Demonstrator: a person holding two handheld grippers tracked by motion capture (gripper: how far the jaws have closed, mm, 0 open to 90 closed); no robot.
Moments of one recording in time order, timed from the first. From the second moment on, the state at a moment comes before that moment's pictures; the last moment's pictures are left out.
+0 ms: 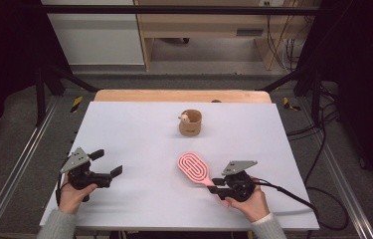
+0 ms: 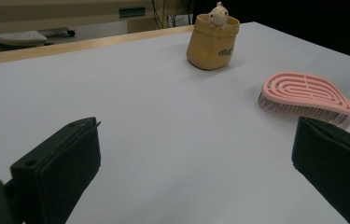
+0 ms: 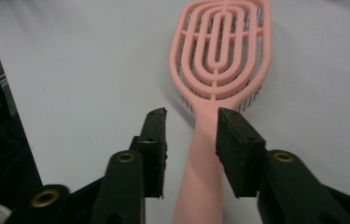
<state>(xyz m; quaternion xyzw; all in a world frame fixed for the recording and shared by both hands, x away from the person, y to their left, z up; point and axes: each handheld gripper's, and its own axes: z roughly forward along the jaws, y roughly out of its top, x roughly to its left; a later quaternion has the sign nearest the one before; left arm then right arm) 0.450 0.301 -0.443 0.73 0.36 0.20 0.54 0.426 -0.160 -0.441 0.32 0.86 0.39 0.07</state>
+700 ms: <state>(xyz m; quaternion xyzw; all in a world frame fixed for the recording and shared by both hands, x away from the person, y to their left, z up) 0.450 0.301 -0.443 0.74 0.36 0.20 0.53 0.442 -0.150 -0.431 0.35 0.84 0.39 0.13</state>
